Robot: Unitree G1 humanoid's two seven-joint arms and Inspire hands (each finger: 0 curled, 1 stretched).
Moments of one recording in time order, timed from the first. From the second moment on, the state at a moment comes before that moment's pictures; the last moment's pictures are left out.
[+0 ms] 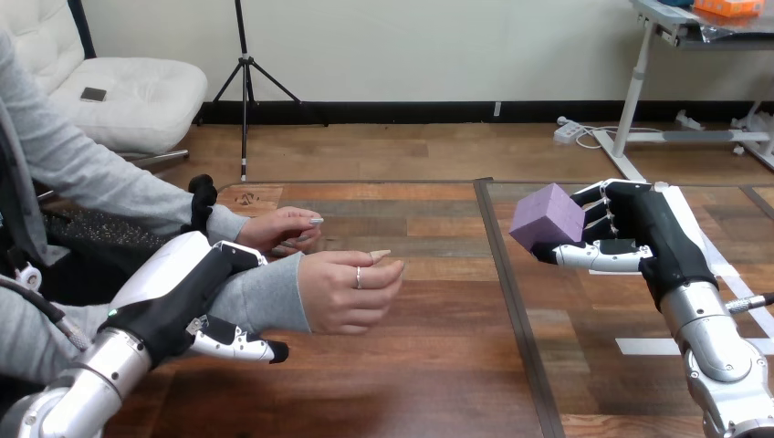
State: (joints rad) left arm -0.13 0.58 -0.06 0.37 0.41 -0.45 -0.18; right arm -0.51 -0.40 -0.03 1.02 -0.09 -0.50 0.02
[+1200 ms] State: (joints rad) left arm -0.13 0.61 -0.06 0.20 0.45 -0.26 -0.31; right arm -0.50 -0.40 -0.04 1.02 -0.10 -0.50 0.03
